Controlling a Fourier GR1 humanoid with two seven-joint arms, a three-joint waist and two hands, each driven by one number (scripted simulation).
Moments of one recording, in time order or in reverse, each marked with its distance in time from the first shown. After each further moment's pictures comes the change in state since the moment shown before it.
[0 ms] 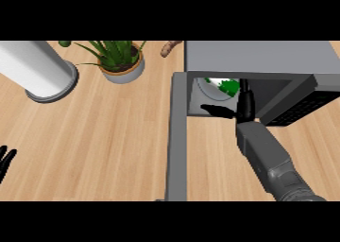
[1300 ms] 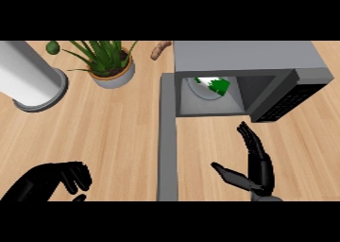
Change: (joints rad) left arm -0.065 -0.076 -0.332 -0.083 -0.152 -0.060 0.106; right arm 0.778 0.015 0.301 -0.820 -0.186 0.399 -0.007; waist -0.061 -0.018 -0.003
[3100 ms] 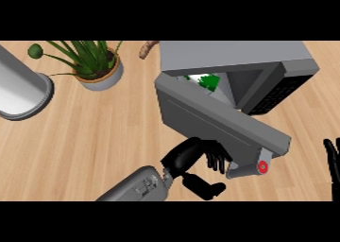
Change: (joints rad) left arm -0.759 -0.004 -1.004 0.818 -0.010 0.868 -0.016; right arm 0.431 -0.291 -0.079 -0.897 -0.164 0.181 0.305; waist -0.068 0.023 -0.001
